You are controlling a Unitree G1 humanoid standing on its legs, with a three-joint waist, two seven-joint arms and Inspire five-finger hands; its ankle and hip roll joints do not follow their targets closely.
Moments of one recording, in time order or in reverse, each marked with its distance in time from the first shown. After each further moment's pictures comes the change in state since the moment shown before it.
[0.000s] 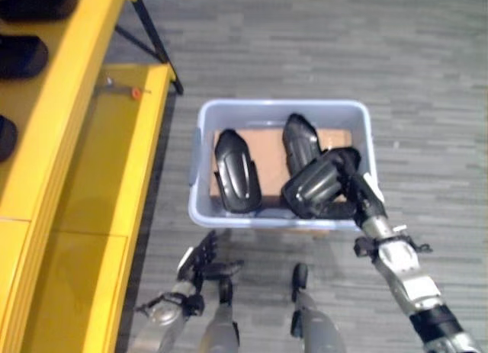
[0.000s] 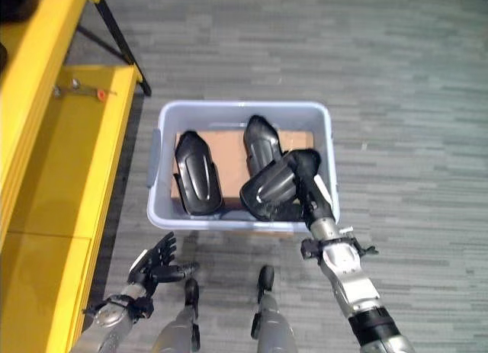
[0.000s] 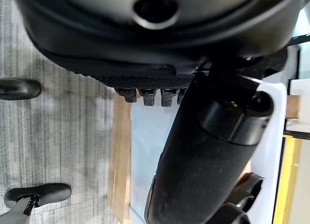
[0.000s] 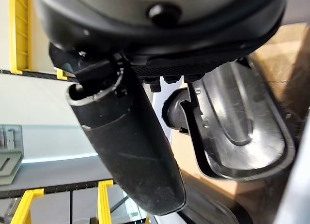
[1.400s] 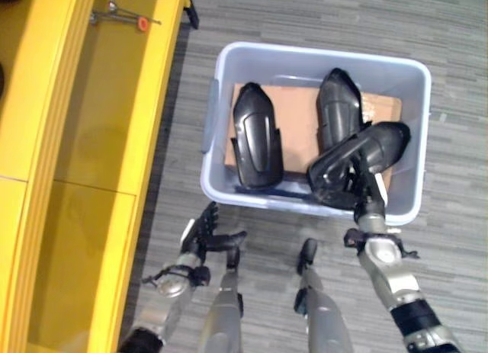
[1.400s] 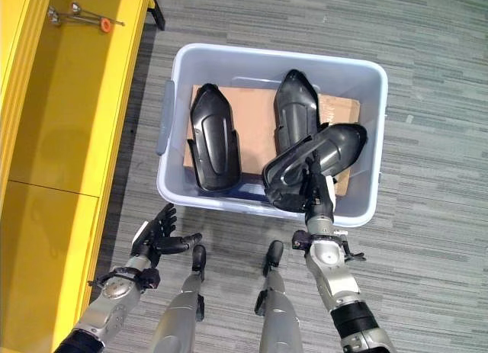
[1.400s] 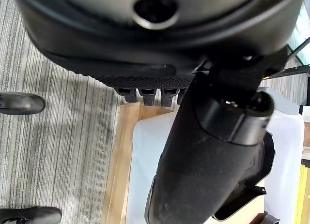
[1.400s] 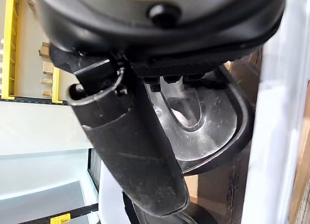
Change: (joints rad) left arm -0.116 0.017 -0.034 -0.023 -0.018 -0.003 0.107; right arm 0.037 0.114 -0.024 0.024 -0.019 -0.012 -0.207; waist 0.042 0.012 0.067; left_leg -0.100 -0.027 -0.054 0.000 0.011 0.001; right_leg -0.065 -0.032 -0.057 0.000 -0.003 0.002
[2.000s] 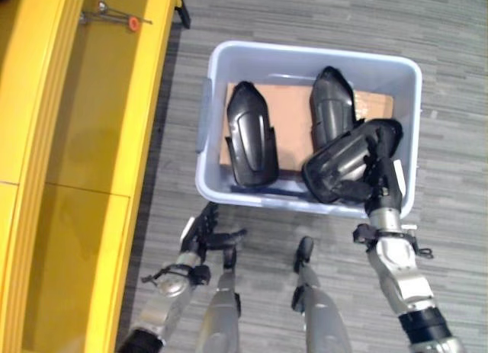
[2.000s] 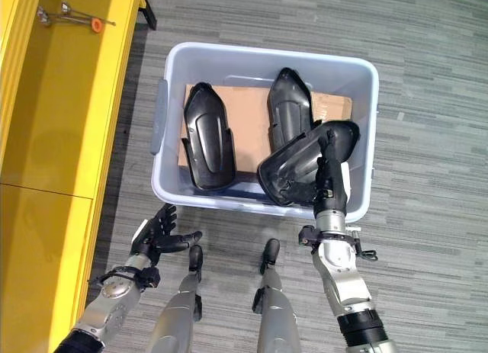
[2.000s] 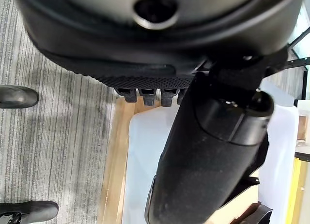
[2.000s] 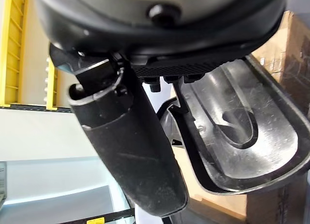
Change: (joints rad) left arm 0.003 -0.001 0.004 -0.026 0.006 0.000 0.000; right arm 0.037 -0.002 -0.060 -0.176 -0.029 -0.006 -0.005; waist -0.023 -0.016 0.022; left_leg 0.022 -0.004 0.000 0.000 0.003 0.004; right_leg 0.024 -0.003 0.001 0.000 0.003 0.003
